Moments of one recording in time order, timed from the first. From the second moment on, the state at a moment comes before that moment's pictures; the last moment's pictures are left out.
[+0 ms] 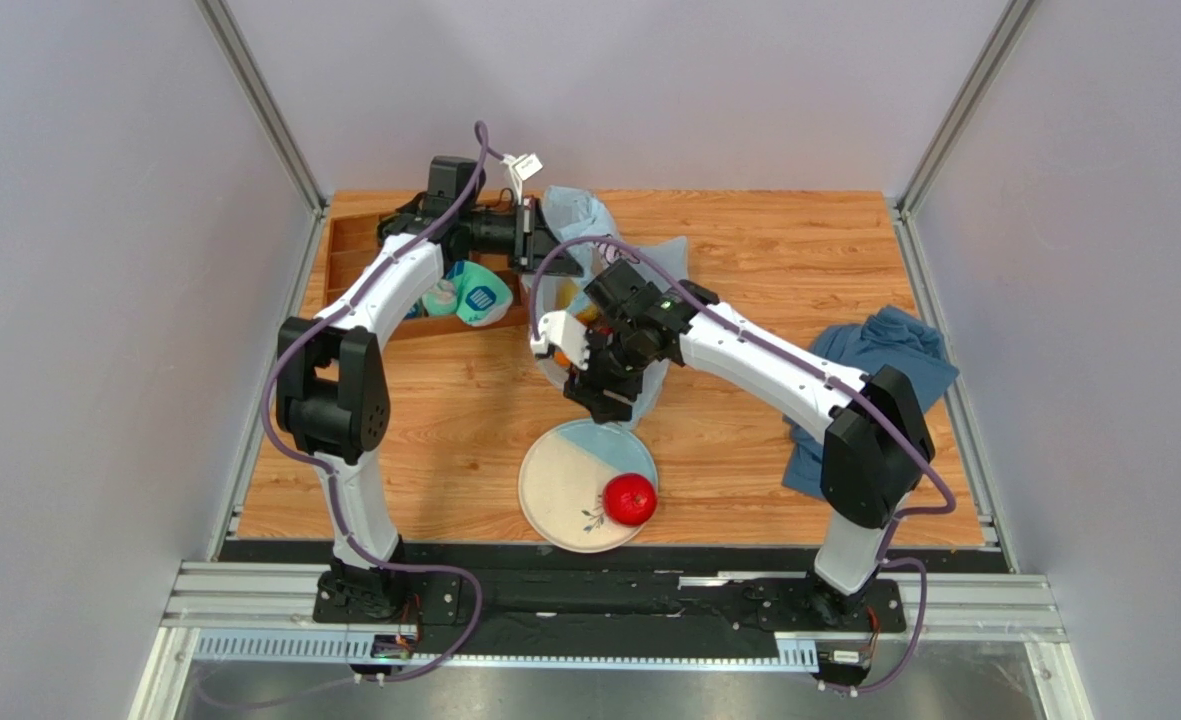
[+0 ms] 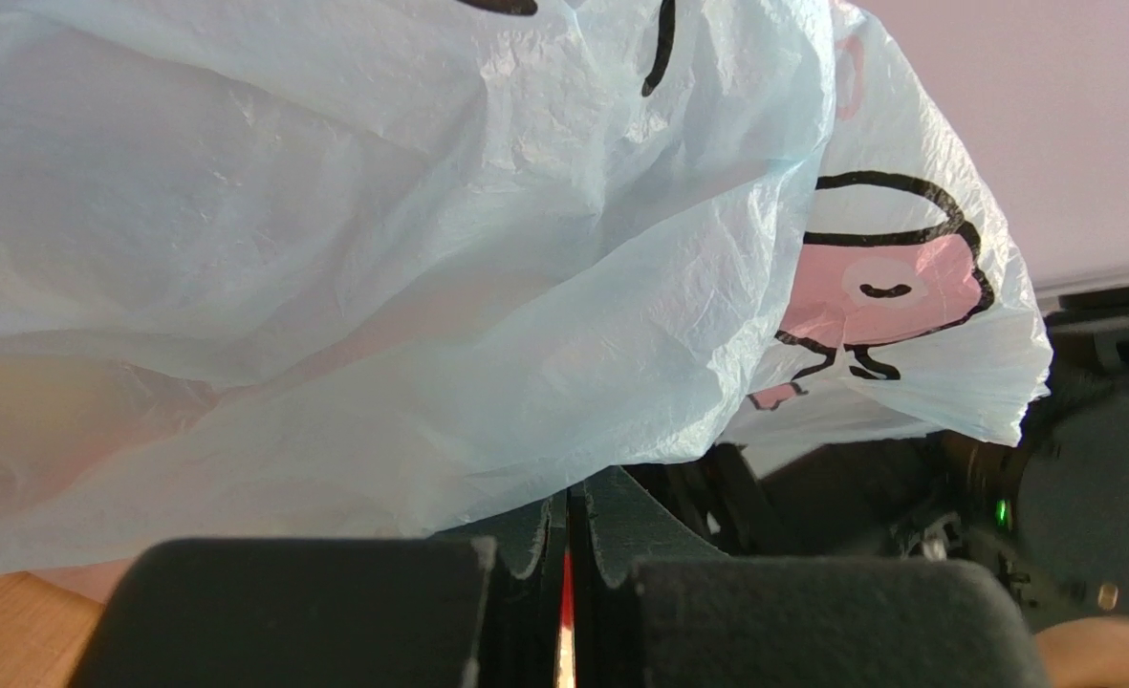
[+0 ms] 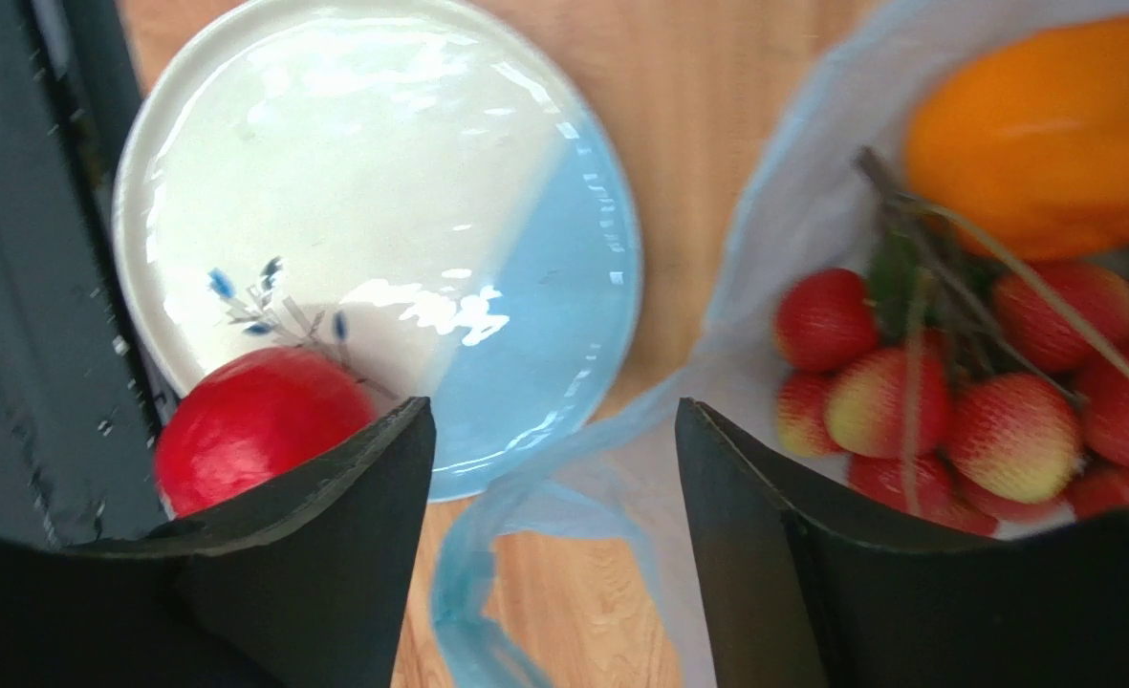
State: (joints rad) left arm -0.24 1.93 1.64 -0.33 1.15 -0.37; right arm 0.80 1.77 1.53 -0.89 -0.38 -0.62
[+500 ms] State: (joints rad) left arm -0.24 1.94 1.64 -0.23 1.17 -0.46; right arm 0.37 1.78 1.48 -0.67 -0.18 -0.68
